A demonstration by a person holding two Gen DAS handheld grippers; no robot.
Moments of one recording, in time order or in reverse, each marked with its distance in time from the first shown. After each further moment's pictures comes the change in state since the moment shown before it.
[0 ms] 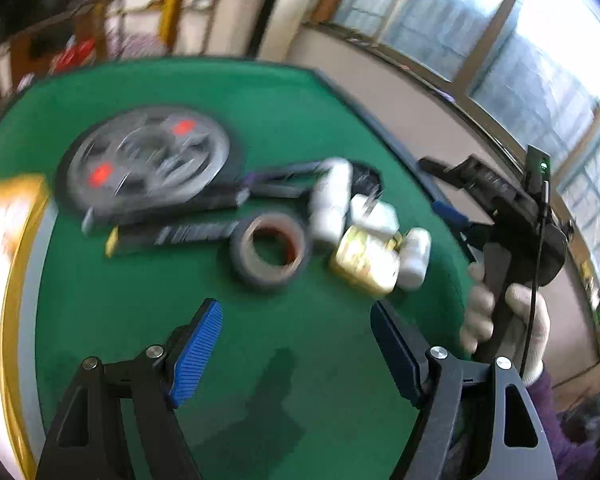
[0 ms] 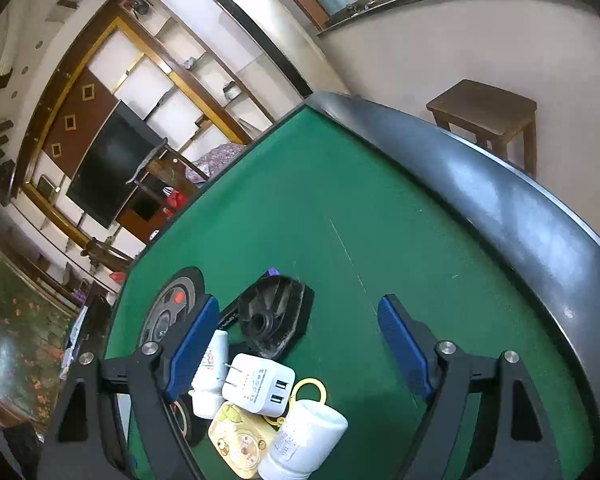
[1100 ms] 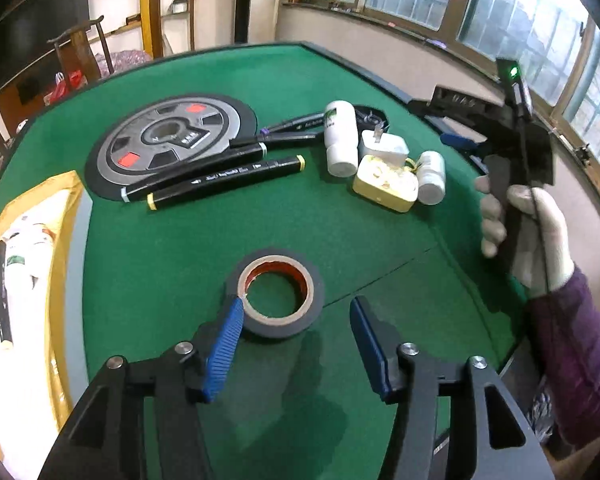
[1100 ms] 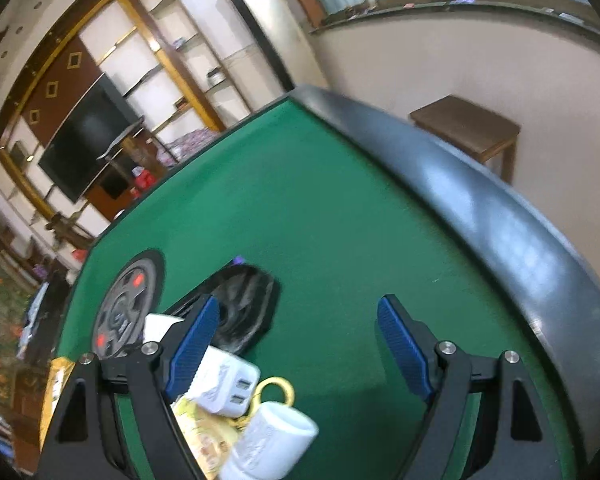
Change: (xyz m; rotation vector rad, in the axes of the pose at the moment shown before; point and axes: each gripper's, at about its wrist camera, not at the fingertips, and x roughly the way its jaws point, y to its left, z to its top) left arm -0.033 0.007 -0.048 0.138 0.094 0.107; right arm 0.015 0.012 -0.009 -0.096 -0.008 -0.155
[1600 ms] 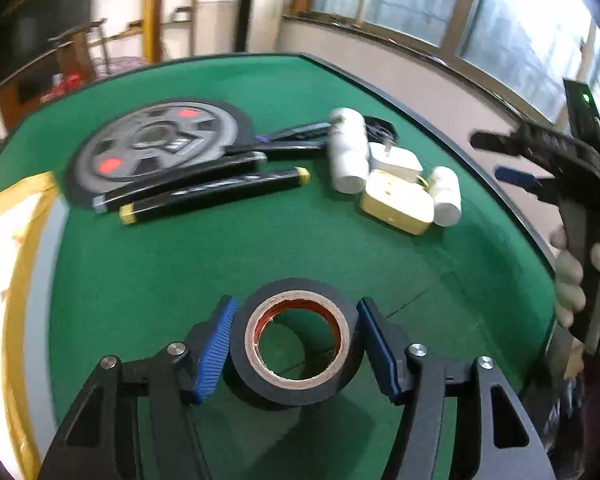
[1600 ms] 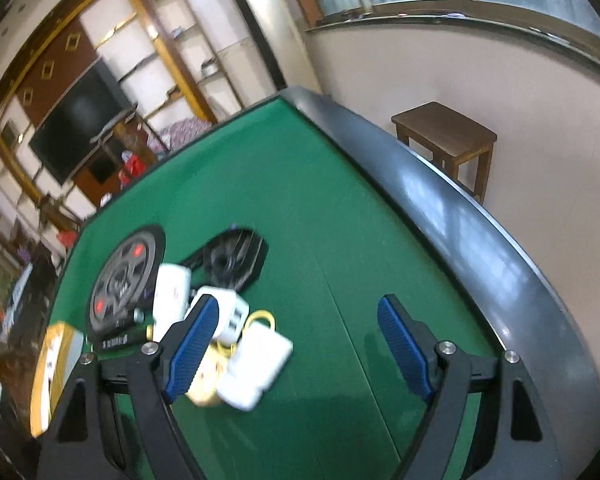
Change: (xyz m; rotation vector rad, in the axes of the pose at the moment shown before) left arm 0.033 0.016 0.004 -0.043 -0.072 -0.023; right arm -0.062 0.006 -0.017 -0.073 0.057 -0.059
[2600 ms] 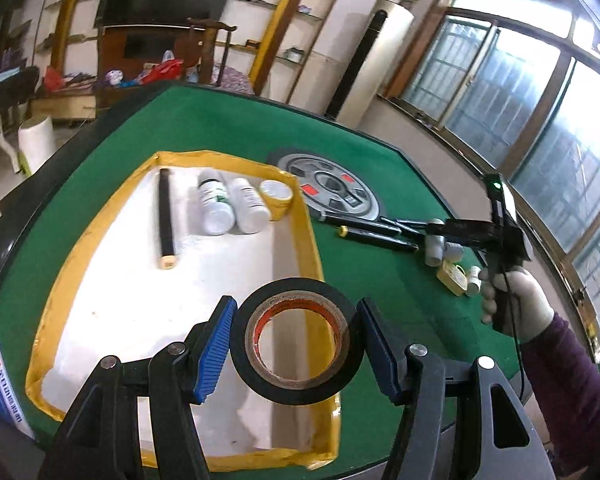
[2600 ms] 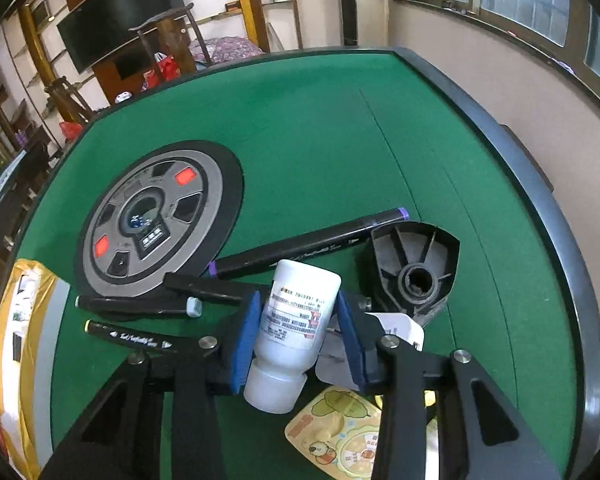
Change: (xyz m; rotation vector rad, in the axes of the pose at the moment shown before) left arm -0.145 0.141 -0.074 -0.356 -0.224 0.056; right arm 0.086 0.144 0.005 -0.306 0.183 -0.027
